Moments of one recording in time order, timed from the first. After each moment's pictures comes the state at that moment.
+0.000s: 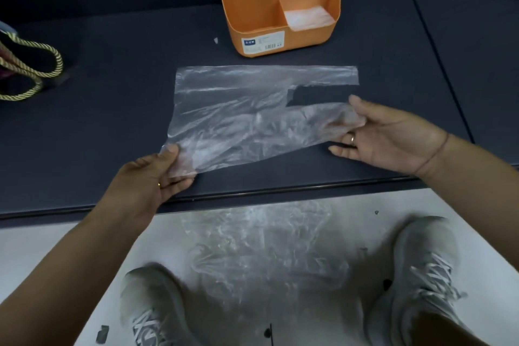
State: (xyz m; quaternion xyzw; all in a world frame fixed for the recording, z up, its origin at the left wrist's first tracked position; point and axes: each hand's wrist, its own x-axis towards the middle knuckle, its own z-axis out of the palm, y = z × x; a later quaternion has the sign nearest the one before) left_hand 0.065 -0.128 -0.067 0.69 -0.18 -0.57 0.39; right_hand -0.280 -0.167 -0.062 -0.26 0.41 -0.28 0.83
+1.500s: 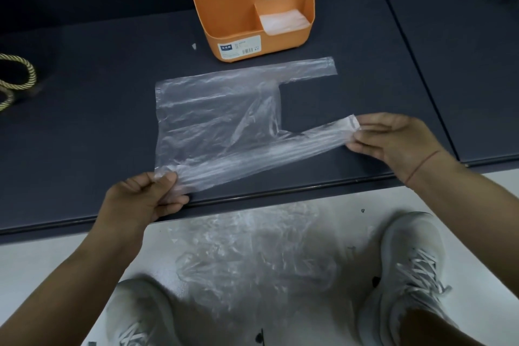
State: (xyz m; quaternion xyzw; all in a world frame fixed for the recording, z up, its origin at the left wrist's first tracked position) left_hand 0.055 -0.108 -0.074 0.72 -0.28 -0.53 0.34; right_hand -0.298 -0.140 -0.062 -0.25 0.68 -0.41 0.55
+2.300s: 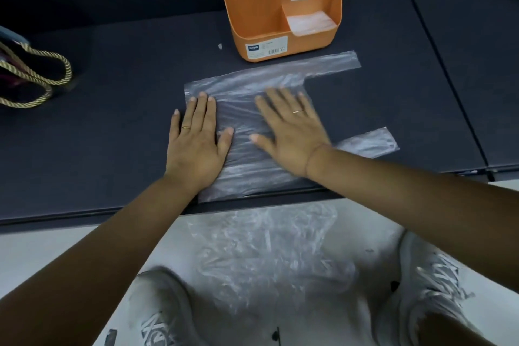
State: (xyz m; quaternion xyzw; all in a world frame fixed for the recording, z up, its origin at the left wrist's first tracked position) left_hand 0.036 -0.179 -0.114 0.66 -0.75 -0.09 -0.03; right_hand -0.162 -0.188 -0.108 -0.81 0.58 0.03 0.11
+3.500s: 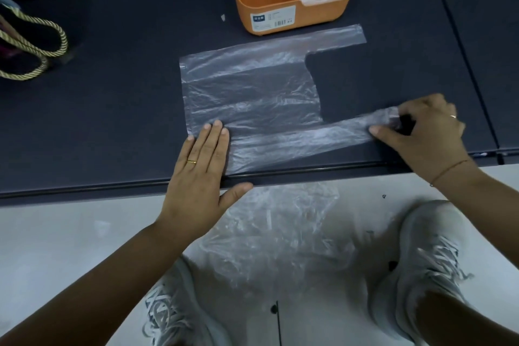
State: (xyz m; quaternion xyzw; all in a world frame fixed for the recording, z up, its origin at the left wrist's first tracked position) left_hand 0.047 -0.088 -0.117 0.55 -0.84 -0.01 0.01; right_hand -0.291 -0.123 -0.082 -0.58 0.78 -0.13 0.18
